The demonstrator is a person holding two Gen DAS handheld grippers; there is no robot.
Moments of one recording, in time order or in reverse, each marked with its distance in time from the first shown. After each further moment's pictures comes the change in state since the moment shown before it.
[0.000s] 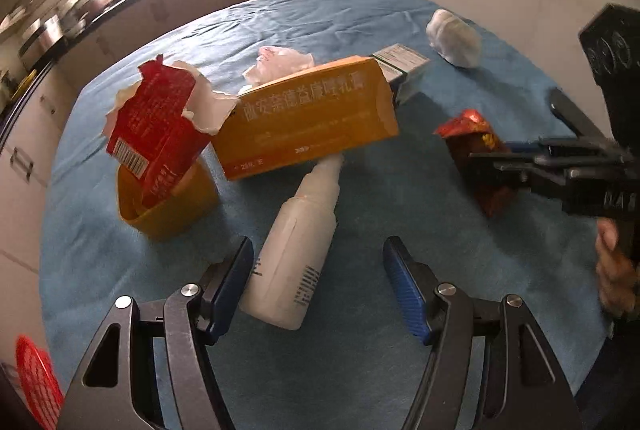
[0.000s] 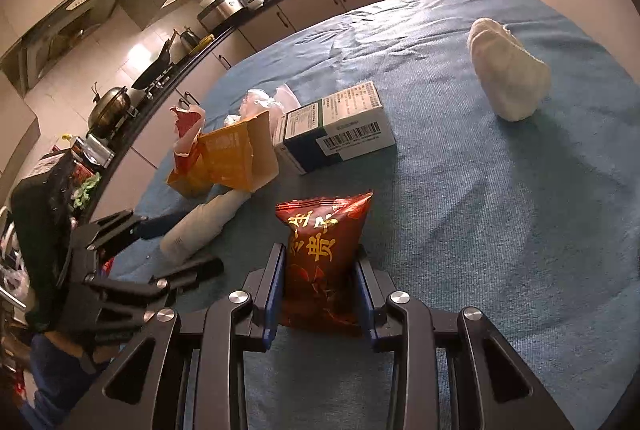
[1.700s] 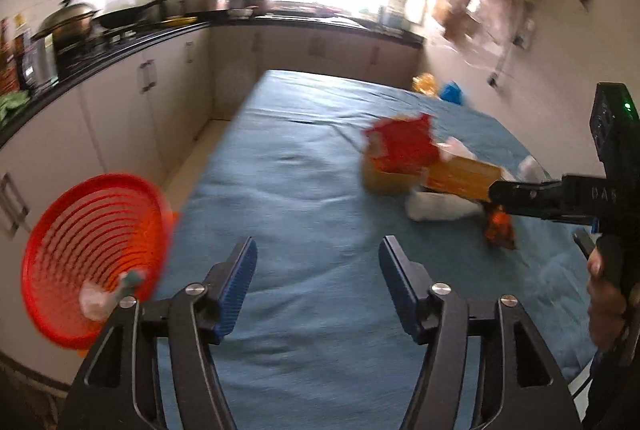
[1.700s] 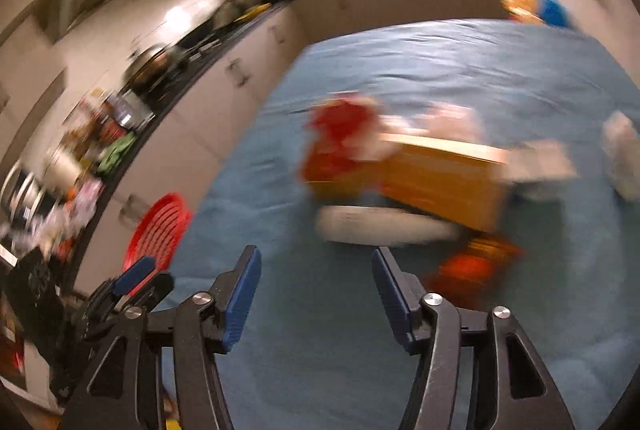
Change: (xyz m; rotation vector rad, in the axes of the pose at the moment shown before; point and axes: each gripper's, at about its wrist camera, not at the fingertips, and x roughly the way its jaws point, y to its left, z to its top) left arm -0.128 0.091 -0.120 -0.479 -0.319 0.179; right arm 0.017 0.128 0.022 -0.096 0.071 0.042
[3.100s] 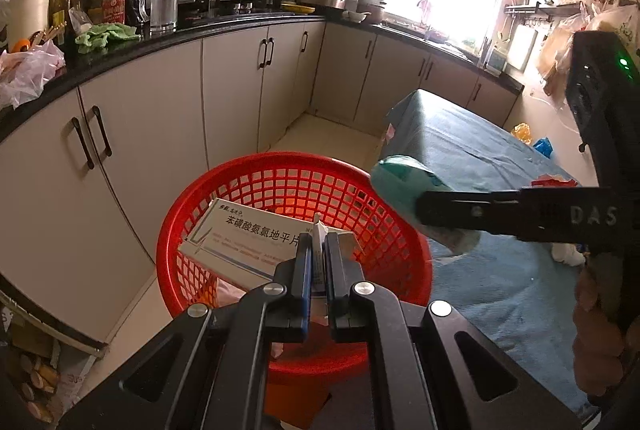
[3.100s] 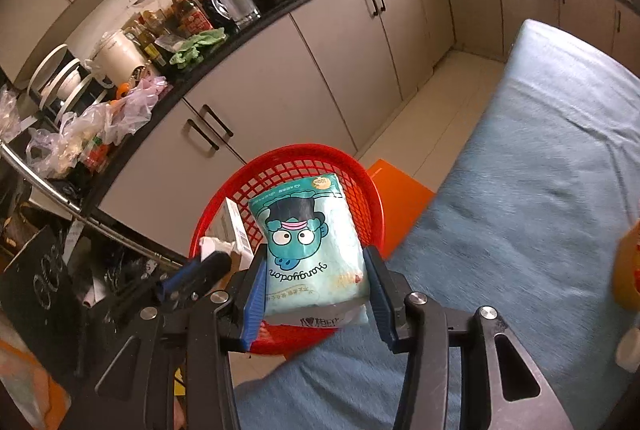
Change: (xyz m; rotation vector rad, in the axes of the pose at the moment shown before) left arm -0.033 0.195 -0.026 -0.281 -0.035 0.236; right arm 0.176 0.254 0.007 -0.373 0.250 0.218
